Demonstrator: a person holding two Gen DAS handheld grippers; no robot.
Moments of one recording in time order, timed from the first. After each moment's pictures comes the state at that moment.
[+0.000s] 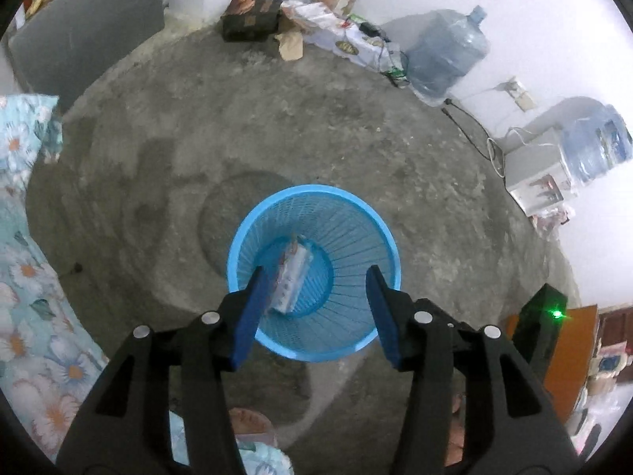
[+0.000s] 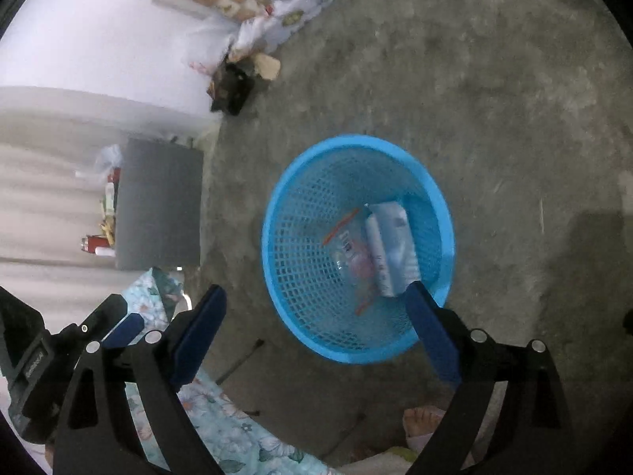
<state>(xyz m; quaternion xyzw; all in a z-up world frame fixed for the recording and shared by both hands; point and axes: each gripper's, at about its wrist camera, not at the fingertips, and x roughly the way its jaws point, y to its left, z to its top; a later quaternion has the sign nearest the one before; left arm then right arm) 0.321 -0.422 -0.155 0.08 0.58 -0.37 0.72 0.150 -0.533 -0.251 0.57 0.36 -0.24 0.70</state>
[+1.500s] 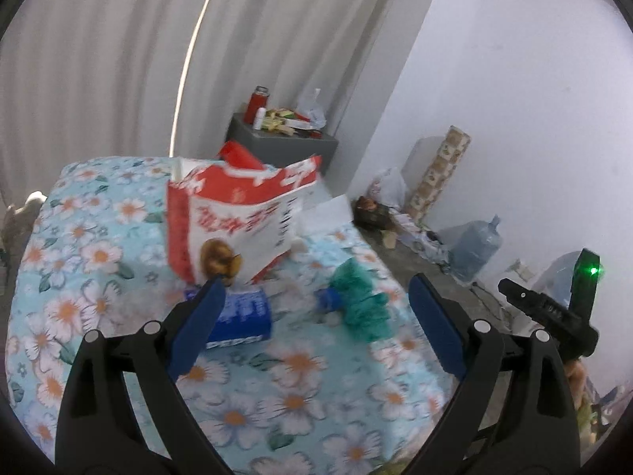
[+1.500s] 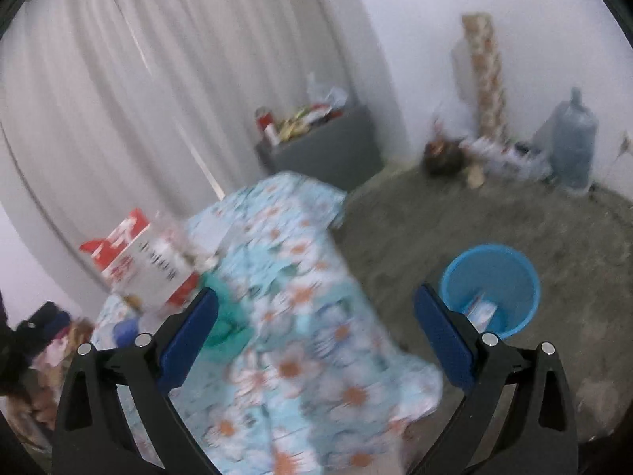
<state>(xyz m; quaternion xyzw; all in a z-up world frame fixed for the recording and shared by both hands) 0.111 0.146 0.050 -0.11 0.31 -0.23 0.92 0.113 -0.213 0.036 0.21 0.32 -0.04 0.92</state>
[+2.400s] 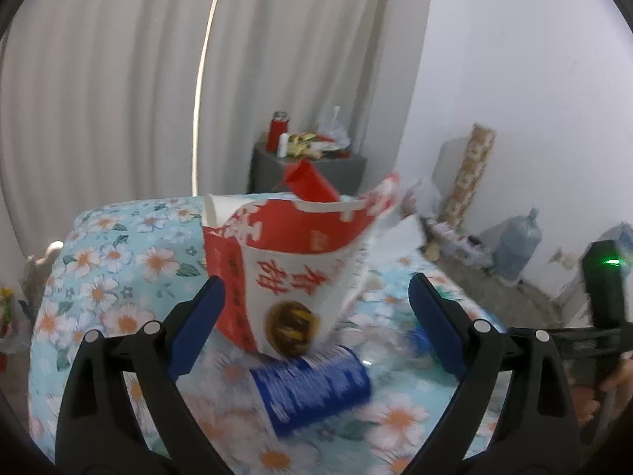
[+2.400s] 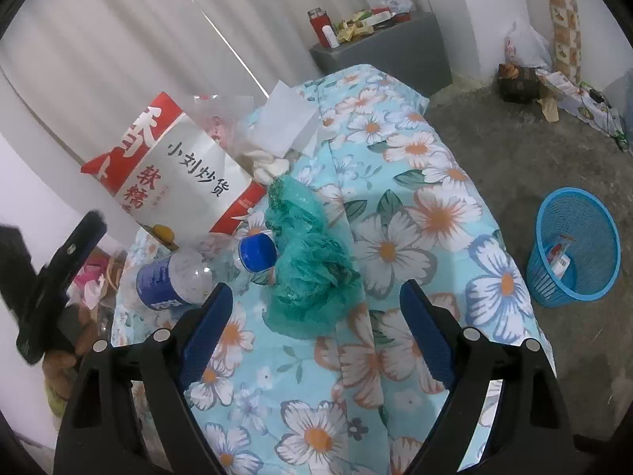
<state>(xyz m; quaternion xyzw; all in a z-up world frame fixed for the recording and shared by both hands) 0.187 0.160 0.013 -0.04 0.26 -0.19 0.95 0.195 -0.119 -0.028 0.22 0.46 0.07 0.86</state>
